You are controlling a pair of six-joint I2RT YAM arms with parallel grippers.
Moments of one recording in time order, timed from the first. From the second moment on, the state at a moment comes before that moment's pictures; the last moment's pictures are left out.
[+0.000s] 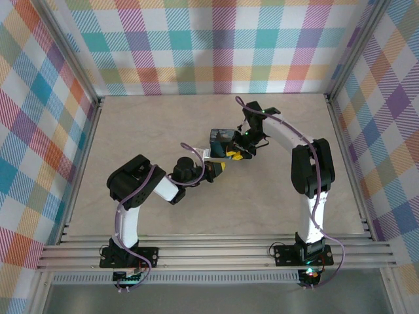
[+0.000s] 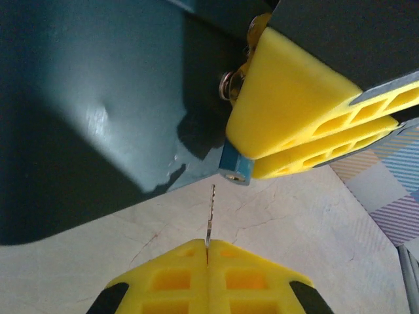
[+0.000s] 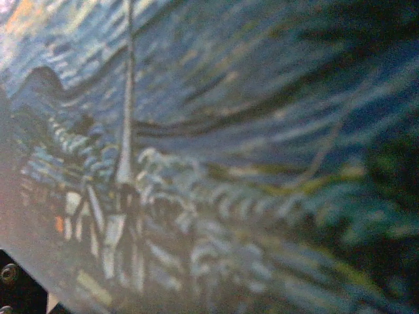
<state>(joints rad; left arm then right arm) -0.65 2.00 0.67 1.15 0.36 -0.63 0.39 2.03 1.66 -1.02 -0.59 0.60</state>
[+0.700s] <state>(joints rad) -0.65 2.02 0.67 1.19 0.38 -0.69 0.38 2.02 1.63 -0.98 -0.61 0.60</state>
